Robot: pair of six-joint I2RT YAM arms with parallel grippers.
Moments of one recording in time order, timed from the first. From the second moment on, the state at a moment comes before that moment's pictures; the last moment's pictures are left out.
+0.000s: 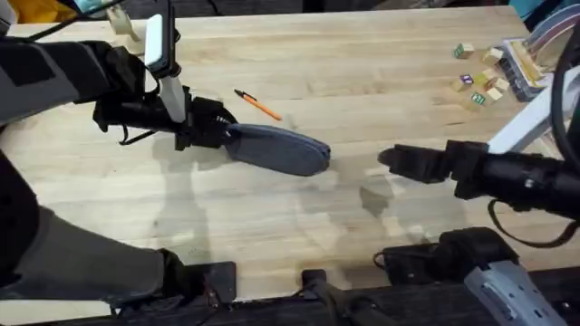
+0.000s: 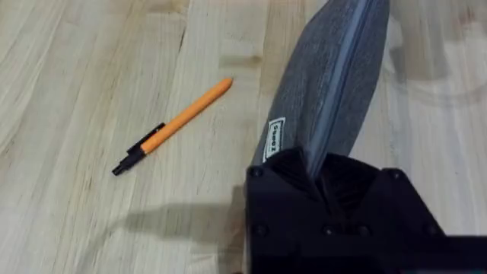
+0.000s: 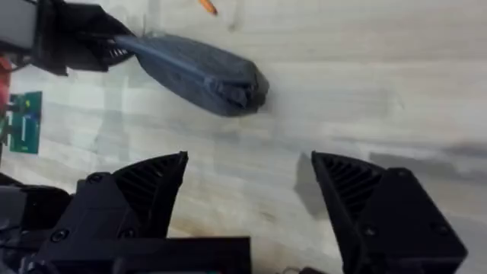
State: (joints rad) left arm 0.16 1.72 1.01 -0.95 0.99 1.63; right arm 0.02 0.50 0.71 -1.06 -0.48 0.28
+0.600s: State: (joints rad) left arm 0.16 1.72 1.01 -0.95 0.99 1.63; right arm 0.02 0.50 0.68 -0.93 -0.53 0.31
